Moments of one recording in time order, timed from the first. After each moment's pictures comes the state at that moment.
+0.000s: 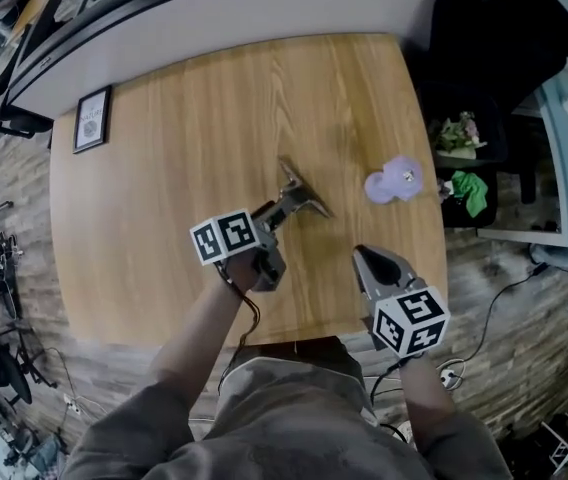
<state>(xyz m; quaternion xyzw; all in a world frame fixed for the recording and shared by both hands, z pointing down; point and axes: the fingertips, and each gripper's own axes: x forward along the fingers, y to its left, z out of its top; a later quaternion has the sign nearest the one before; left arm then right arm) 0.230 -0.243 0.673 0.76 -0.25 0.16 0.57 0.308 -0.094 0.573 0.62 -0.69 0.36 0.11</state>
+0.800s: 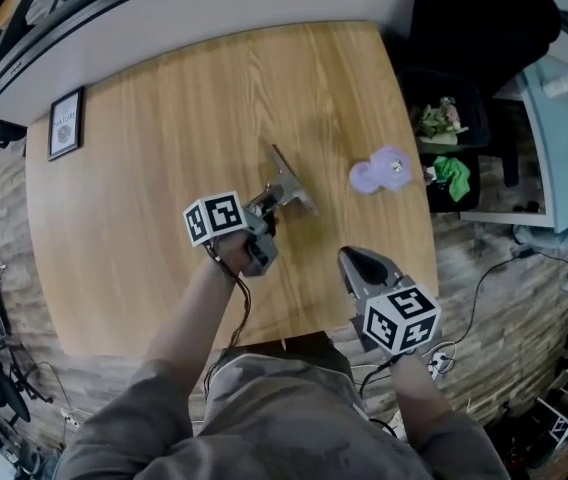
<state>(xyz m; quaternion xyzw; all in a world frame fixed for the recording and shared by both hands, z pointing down) 0.262 -0.244 0.694 0.74 -0.16 0.14 0.64 0.295 -0.083 0.589 0.62 -0.66 0.41 0.09</state>
